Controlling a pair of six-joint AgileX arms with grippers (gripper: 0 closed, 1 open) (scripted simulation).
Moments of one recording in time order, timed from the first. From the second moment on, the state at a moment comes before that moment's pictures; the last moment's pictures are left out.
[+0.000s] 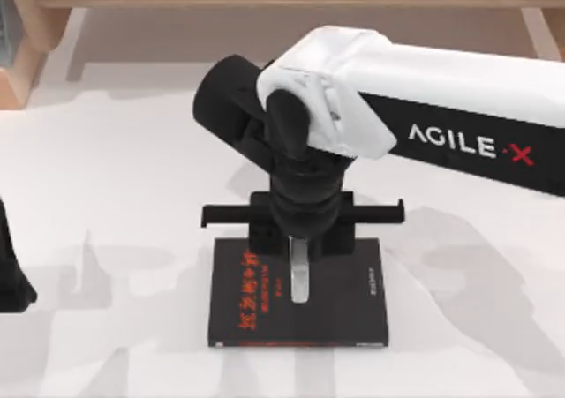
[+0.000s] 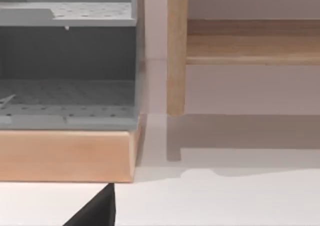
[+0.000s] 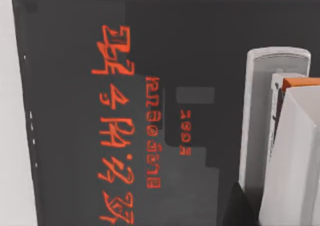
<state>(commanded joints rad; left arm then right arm) 0.00 0.00 0.00 0.00 0.00 0.00 0.87 2.11 1.70 -1.10 0.08 0.88</state>
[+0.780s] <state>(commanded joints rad) 0.00 0.00 0.00 0.00 0.00 0.00 0.86 2.14 1.63 -0.99 0.08 0.88</state>
